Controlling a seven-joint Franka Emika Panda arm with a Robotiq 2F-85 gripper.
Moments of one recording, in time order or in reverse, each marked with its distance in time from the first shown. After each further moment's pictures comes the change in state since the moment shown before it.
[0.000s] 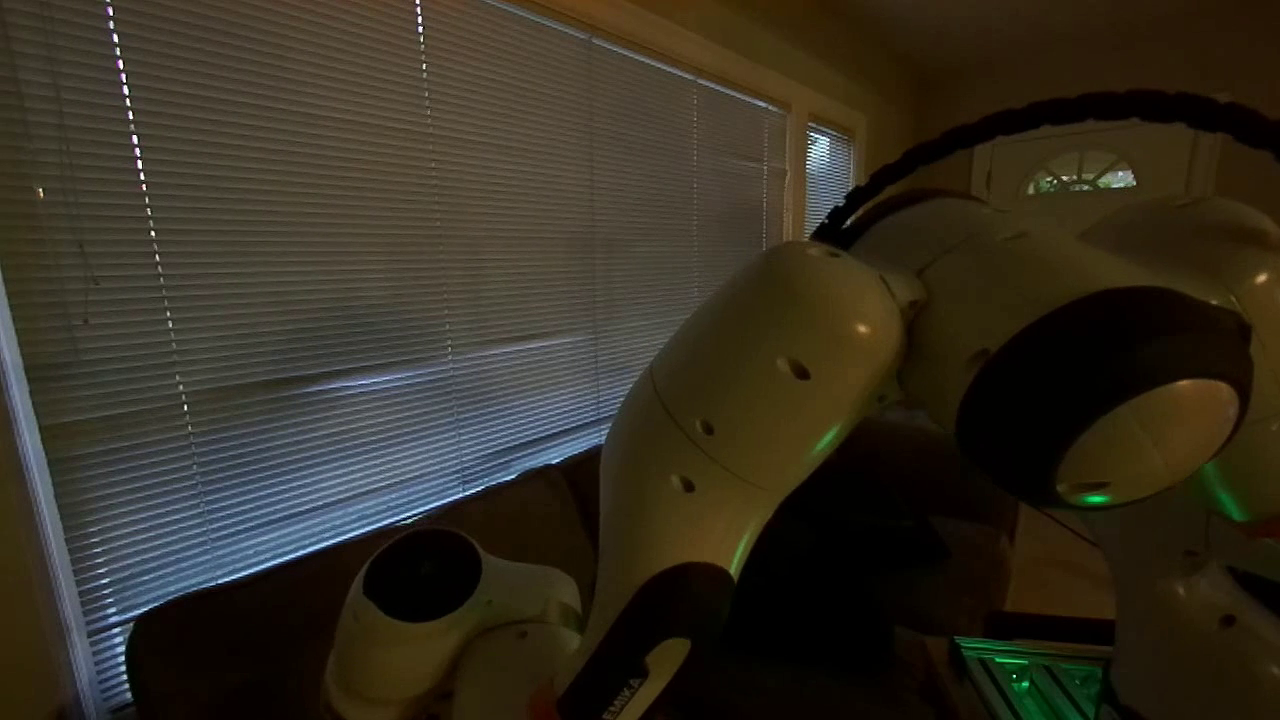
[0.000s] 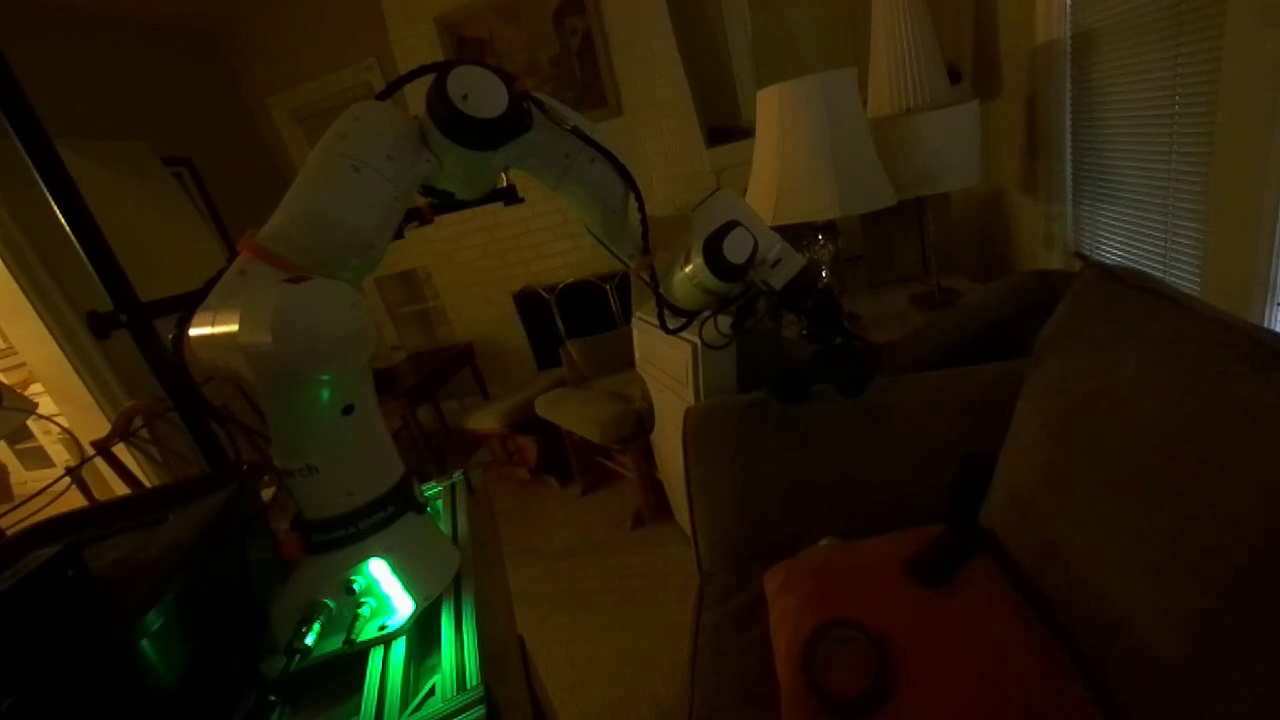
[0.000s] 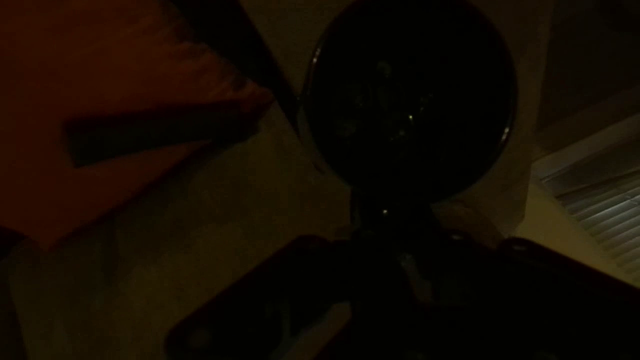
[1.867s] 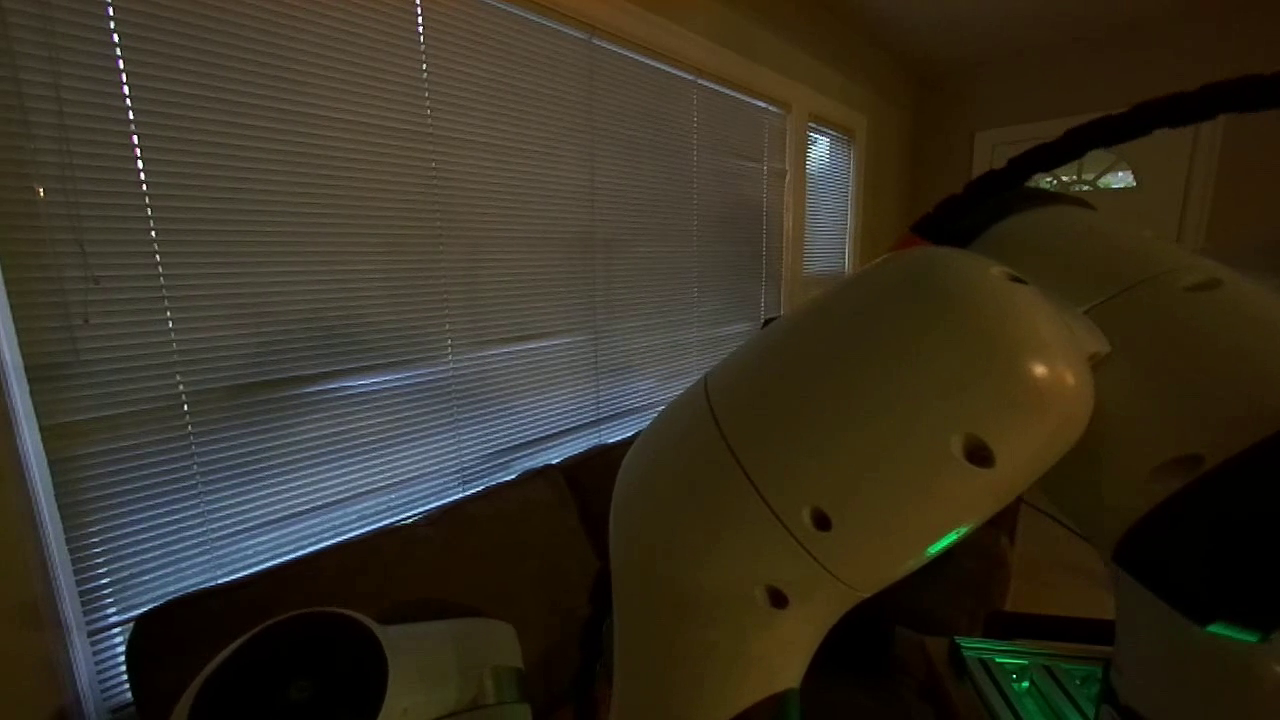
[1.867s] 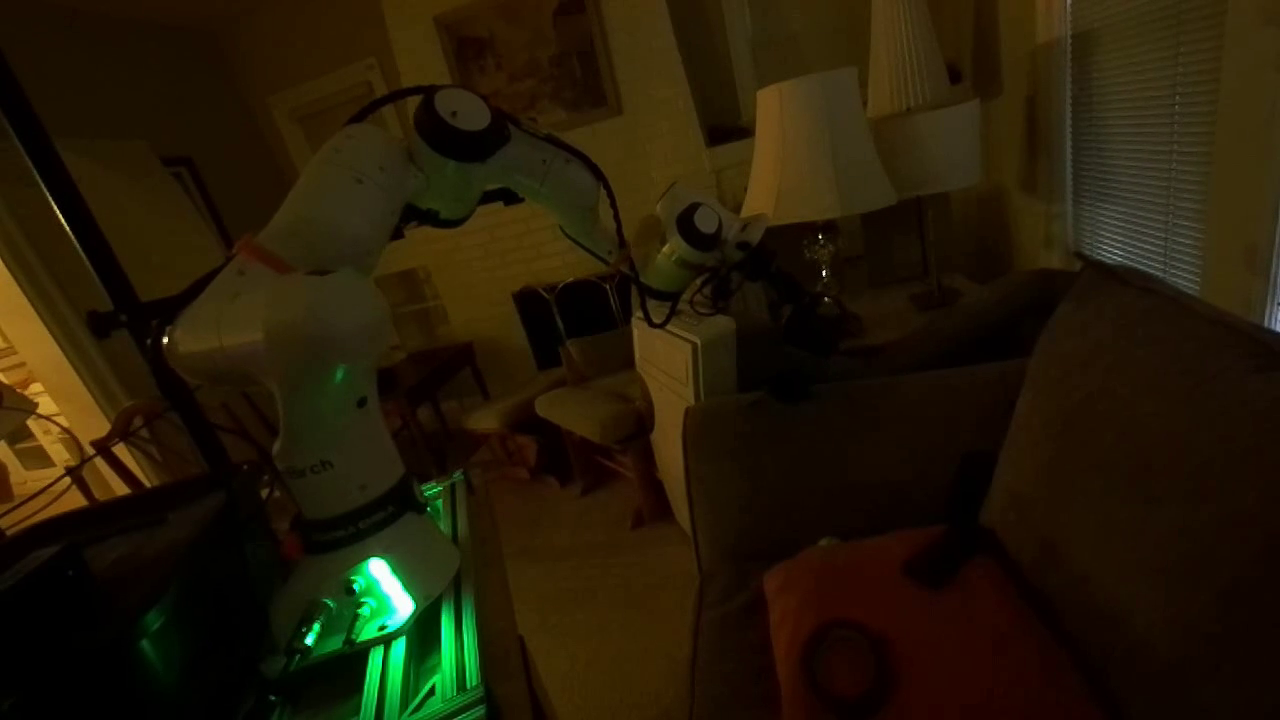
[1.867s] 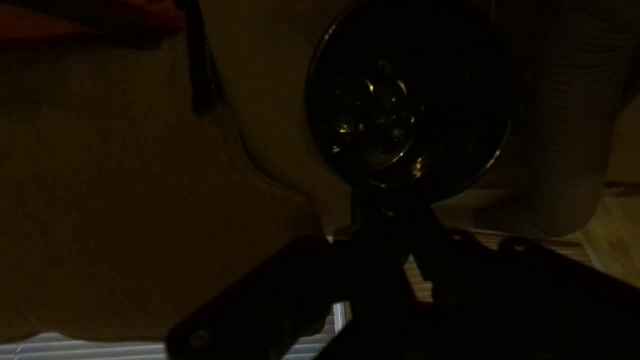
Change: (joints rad) arm 0.243 0.072 -0.149 0.131 -0.057 -0.071 -0.274
